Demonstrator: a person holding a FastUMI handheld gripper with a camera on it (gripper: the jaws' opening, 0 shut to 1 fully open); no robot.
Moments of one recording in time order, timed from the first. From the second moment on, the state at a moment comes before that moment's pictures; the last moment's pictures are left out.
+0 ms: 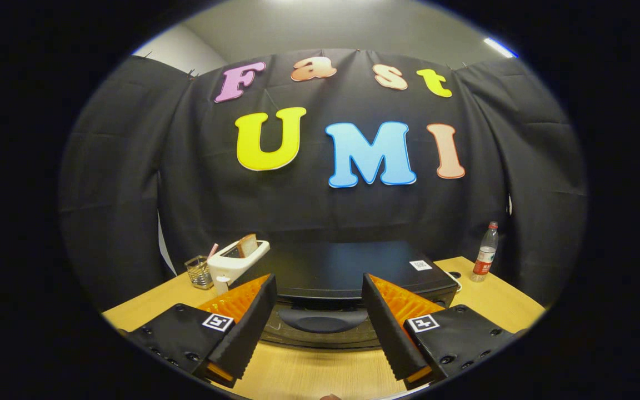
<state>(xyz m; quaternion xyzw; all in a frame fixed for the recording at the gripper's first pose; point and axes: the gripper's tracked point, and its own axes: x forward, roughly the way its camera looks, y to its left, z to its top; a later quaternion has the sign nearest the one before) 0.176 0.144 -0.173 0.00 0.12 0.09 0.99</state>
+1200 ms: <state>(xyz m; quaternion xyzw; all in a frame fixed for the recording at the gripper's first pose) 0.120 0.143 -0.247 -0.04 0.21 0.09 0.97</state>
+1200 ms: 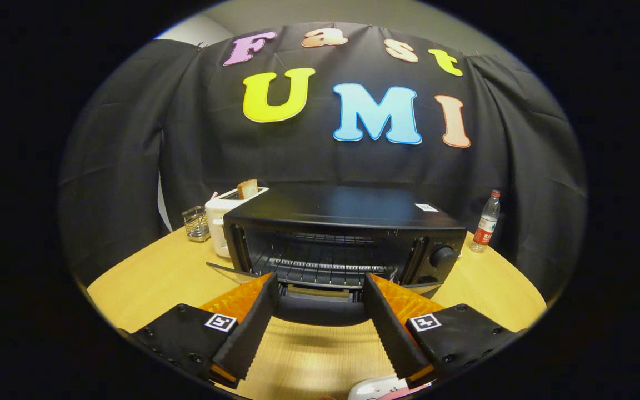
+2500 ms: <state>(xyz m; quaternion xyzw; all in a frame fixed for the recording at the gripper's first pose) -0.019 0.072 -0.275 0.09 0.41 0.17 0.89</state>
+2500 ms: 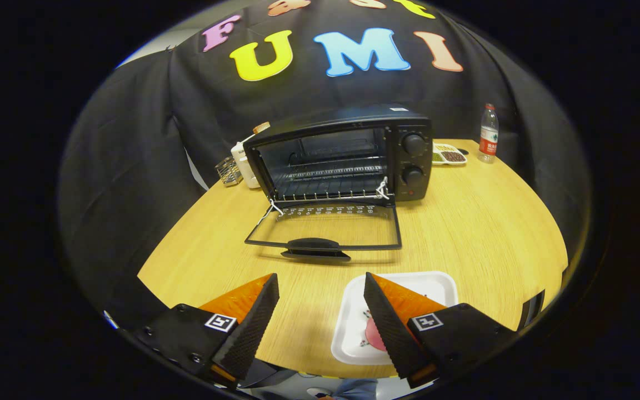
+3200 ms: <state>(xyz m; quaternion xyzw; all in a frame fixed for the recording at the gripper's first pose) -0.021 -0.026 -0.305 0.12 0.56 0.27 0.78</state>
